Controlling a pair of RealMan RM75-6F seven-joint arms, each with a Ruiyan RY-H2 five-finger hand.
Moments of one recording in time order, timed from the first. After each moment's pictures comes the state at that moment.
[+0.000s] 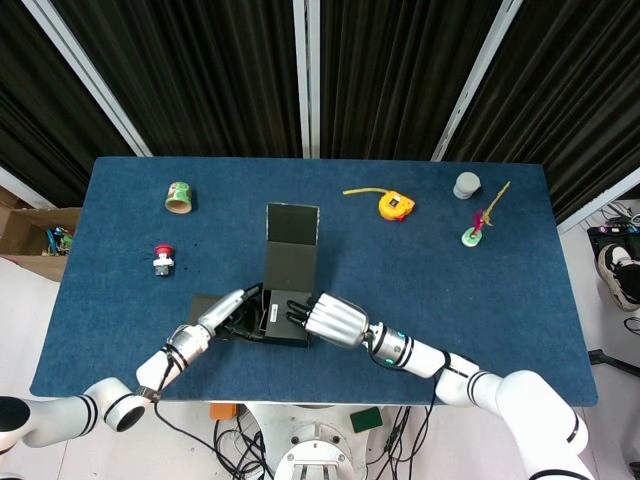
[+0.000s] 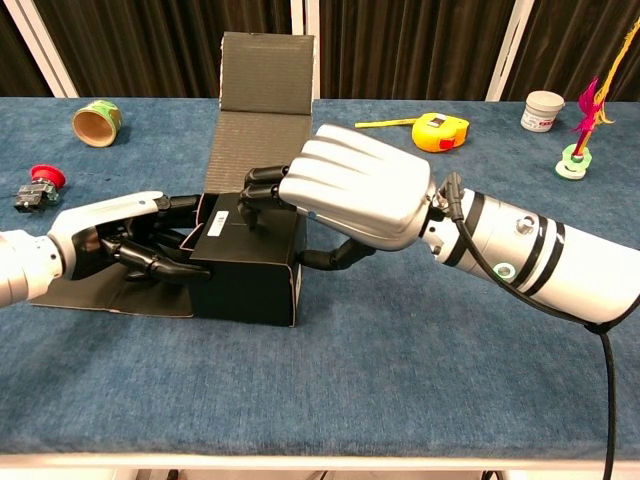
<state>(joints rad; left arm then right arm) -0.67 -1.64 0.03 -1.22 1.53 0.91 -0.96 0.89 -1.96 -0.07 -0.73 -1.89 1.39 -0.01</state>
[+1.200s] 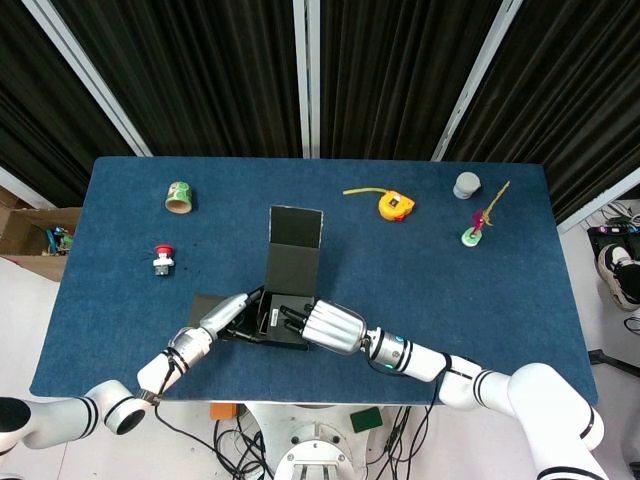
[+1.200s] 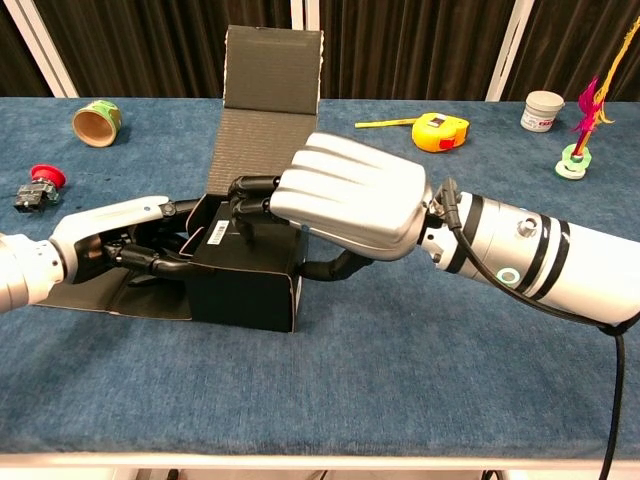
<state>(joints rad) -0.66 -1.64 0.04 -1.23 1.54 0.93 -0.89 0.91 -1.89 -0.07 -0.90 -1.91 1.32 -0.11</state>
